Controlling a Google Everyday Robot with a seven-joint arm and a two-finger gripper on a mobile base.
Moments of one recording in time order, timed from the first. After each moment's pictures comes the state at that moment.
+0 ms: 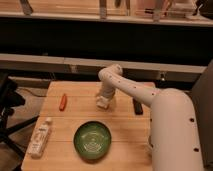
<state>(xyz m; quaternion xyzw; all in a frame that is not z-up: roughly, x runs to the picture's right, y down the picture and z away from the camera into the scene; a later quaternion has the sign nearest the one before) 0.013 0.090 0.942 -0.28 -0.20 -0.39 0.86</state>
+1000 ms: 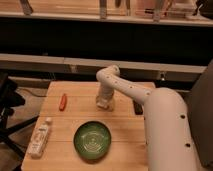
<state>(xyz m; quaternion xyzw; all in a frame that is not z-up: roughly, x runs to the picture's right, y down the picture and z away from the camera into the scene) 0.012 0.102 0.946 -0.30 -0.20 -0.40 0.84</state>
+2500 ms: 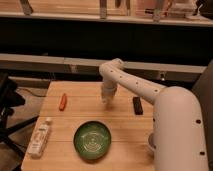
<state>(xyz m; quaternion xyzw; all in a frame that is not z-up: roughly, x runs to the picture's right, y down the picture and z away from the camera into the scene) 0.025 0.071 0.900 -0.29 -0.20 -0.39 0.85</state>
